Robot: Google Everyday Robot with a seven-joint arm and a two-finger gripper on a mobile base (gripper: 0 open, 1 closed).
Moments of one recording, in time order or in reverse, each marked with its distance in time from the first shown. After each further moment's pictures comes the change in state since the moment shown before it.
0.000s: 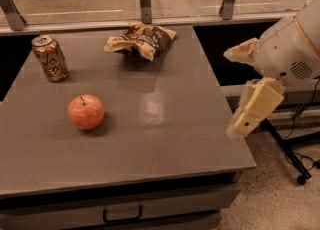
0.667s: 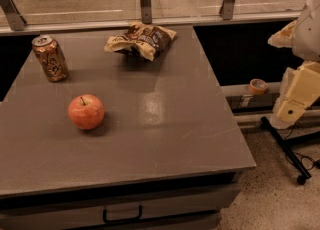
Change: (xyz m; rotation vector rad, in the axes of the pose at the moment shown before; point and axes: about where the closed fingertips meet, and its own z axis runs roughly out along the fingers) arm 0.053 -0.022 -0.059 0.116 0.324 0.051
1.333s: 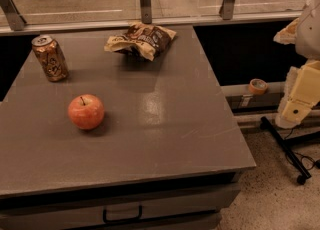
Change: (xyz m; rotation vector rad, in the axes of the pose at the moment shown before) arm 0.007 -0.002 -0.005 0.029 0.070 -0.004
